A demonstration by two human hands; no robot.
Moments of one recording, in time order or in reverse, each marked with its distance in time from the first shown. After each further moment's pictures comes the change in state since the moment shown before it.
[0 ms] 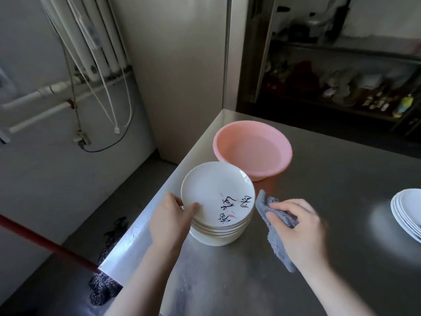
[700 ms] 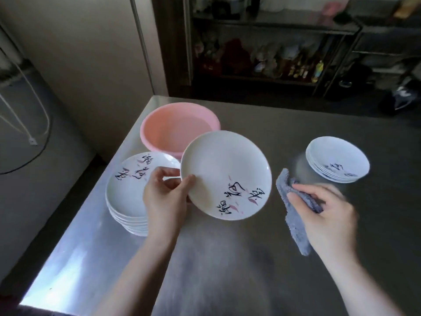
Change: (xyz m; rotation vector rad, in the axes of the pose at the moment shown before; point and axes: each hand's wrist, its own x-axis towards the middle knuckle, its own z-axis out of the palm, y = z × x) left_hand -0.078 0.097 0.045 -0.770 -0.241 0.188; right_hand -0.042 0.046 -0.131 -0.050 0.345 0.182
